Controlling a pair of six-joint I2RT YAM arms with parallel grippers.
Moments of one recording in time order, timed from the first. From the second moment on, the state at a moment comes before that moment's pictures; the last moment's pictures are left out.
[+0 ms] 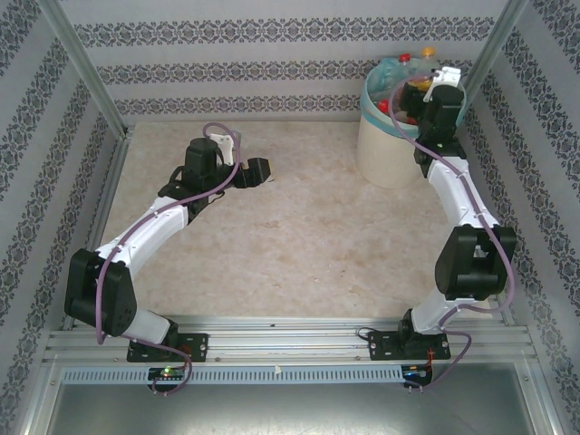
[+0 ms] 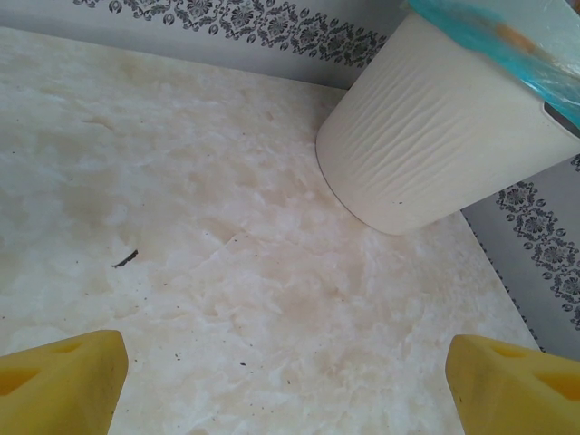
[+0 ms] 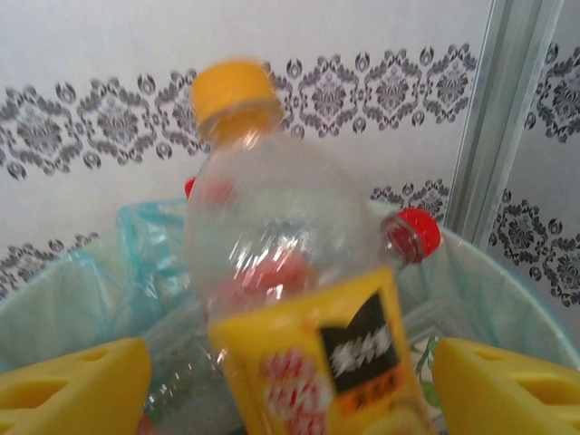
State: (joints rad) left arm -0.32 1.47 1.11 -0.10 0.34 -0.45; right arm -0.05 1.66 1.48 0.07 0.17 0.10
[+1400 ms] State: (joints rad) left arm -0.32 1.48 1.10 -0.09 0.34 -0.46; right arm -0.10 1.64 1.42 0.03 0.13 0.13
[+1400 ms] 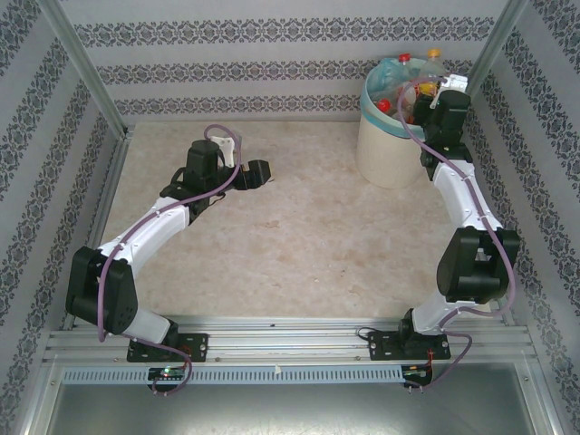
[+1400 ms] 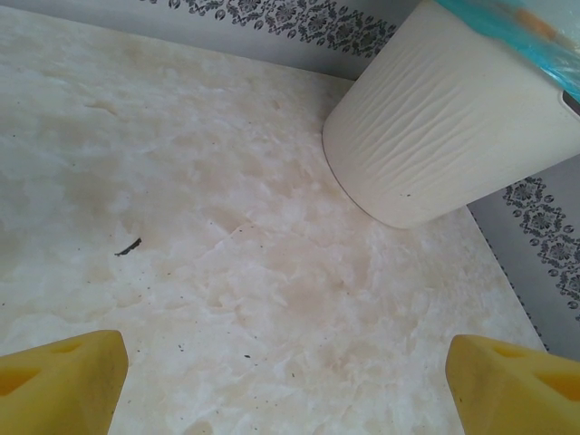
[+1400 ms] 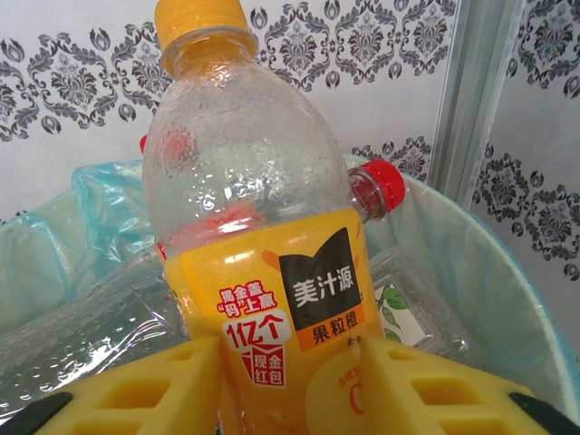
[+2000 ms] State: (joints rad) left arm -0.32 1.48 1.09 -0.09 0.34 -0.47; right arm -0.11 1.79 1.67 -0.18 0.11 0.08
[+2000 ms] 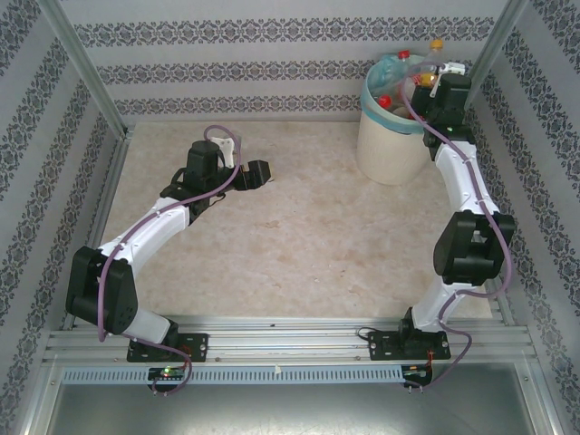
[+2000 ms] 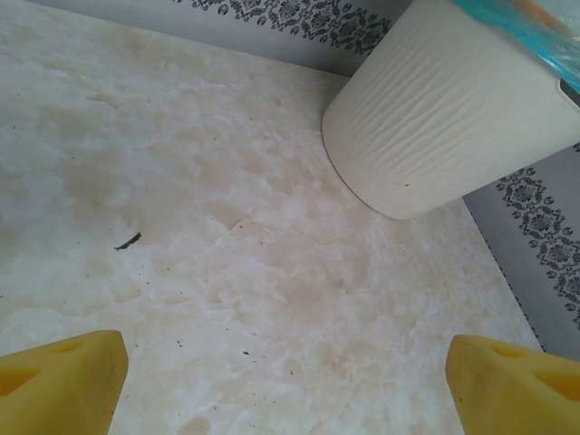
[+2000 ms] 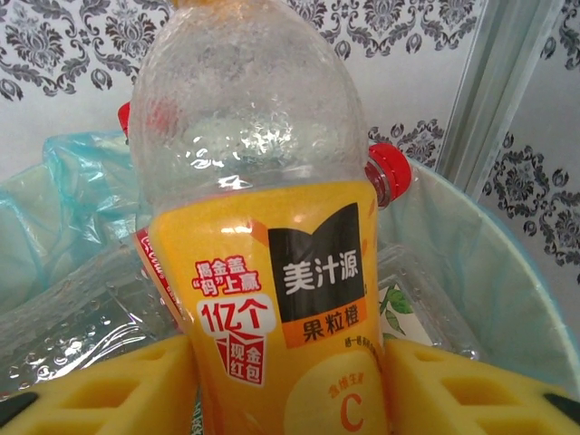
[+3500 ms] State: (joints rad) left arm -0.21 1.15 0.63 0.19 -0.39 -0.25; right arm 0.07 1.07 1.08 -0.07 -0.09 0.17
